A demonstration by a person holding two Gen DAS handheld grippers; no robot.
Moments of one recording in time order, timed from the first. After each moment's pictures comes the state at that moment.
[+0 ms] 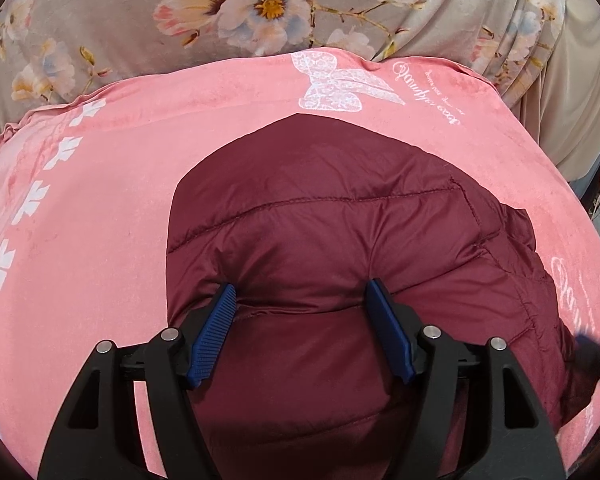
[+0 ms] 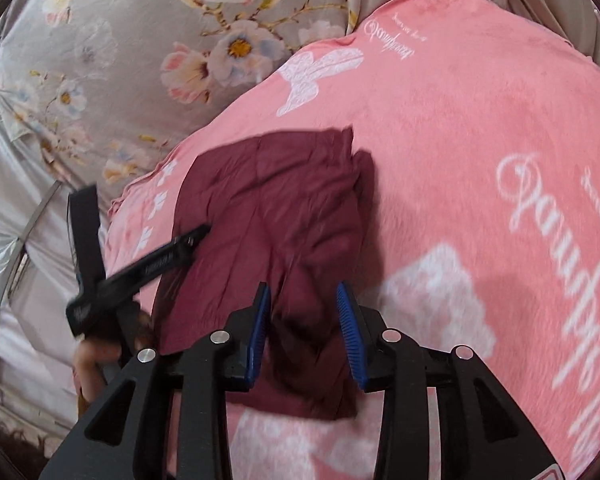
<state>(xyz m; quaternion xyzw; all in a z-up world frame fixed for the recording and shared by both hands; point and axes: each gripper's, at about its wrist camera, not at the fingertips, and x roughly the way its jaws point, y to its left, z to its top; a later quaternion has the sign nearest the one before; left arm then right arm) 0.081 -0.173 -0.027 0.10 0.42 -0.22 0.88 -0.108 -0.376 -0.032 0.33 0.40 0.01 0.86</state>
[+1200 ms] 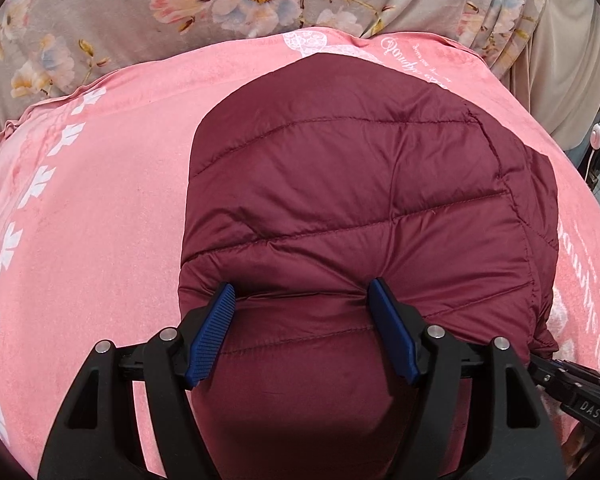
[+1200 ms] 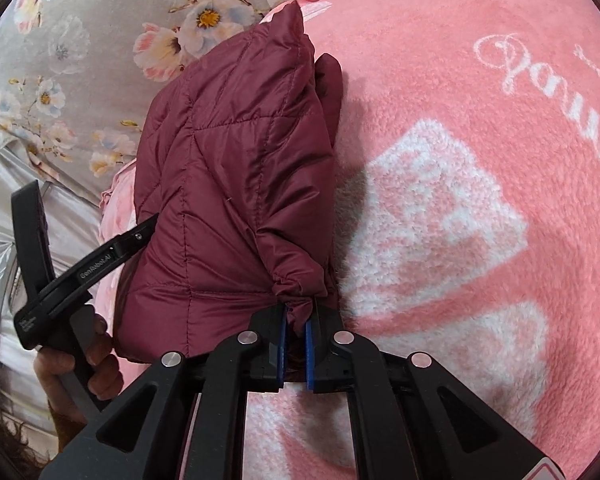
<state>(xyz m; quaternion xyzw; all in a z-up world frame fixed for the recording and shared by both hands) 0.042 -0.152 -0.044 0.13 0.43 -0.22 0.86 -0.121 -0.369 -0.088 0.38 0.43 0.00 0.82</state>
